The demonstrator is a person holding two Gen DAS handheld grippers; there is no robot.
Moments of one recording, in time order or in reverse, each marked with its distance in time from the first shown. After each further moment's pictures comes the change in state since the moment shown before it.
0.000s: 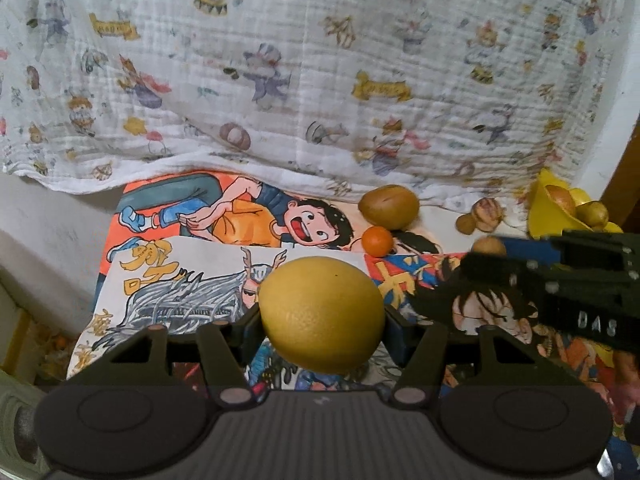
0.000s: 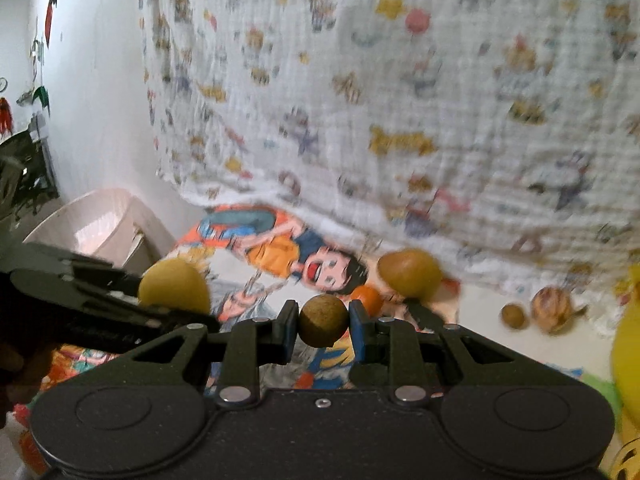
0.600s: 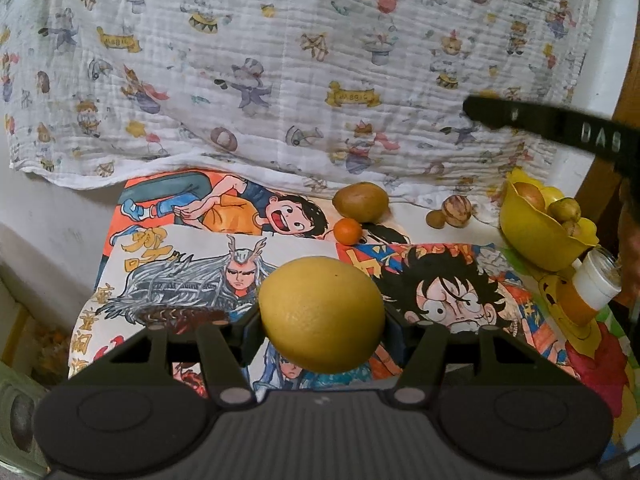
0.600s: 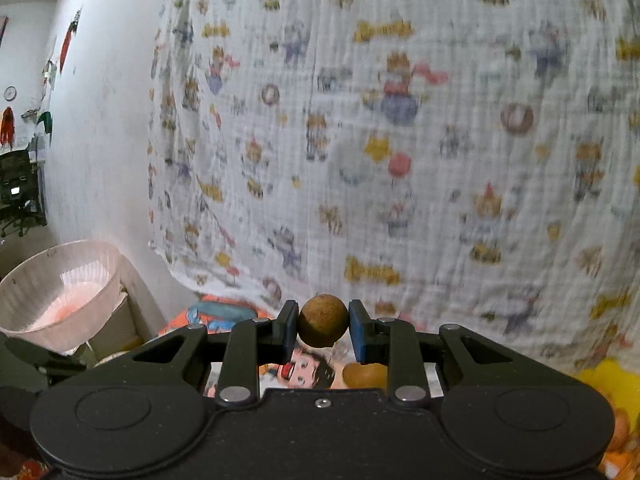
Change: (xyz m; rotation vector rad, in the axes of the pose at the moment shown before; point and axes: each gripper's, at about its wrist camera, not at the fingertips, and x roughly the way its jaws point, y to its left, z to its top) left arm -0.037 -0.017 -0.020 -0.003 -0.019 -0.025; right arm -0.056 -0.001 0.056 -0.084 -0.220 -0.049
